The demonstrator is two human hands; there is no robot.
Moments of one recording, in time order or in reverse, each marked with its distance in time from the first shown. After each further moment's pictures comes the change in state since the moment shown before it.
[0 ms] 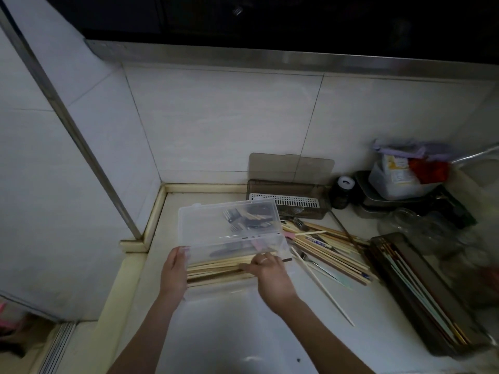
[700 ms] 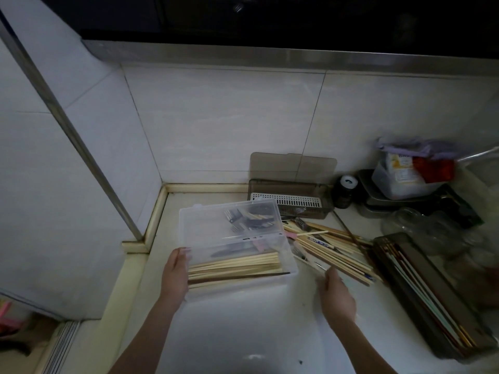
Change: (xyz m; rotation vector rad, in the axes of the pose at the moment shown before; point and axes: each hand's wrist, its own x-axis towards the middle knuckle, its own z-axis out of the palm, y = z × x) left_hand -0.001 0.001 0.000 0.005 -0.006 -0.009; right_hand -0.072 0.085 -0.004 0.198 0.079 0.889
